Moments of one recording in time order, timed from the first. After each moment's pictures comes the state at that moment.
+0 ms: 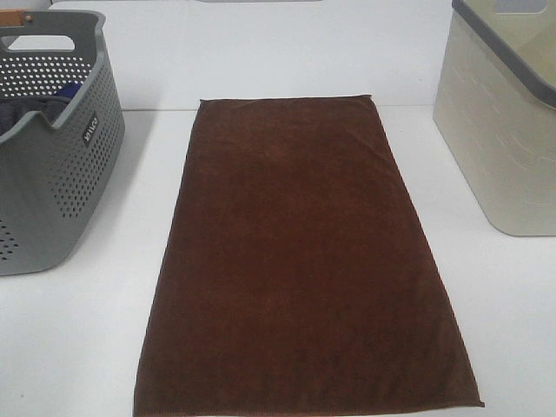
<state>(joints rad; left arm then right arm) -0.15 0.23 -0.50 -0.13 1.05 0.13 0.17 0.23 -0.50 0.09 1.07 -0.12</state>
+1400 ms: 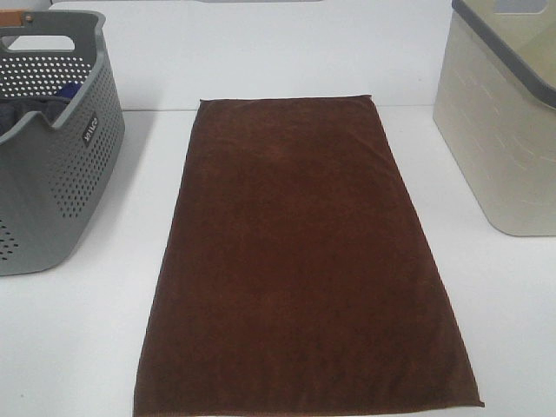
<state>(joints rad) -0.06 0.00 -0.50 -0.12 1.05 0.13 0.03 -0.01 -0.50 0.10 1.07 -0.12</state>
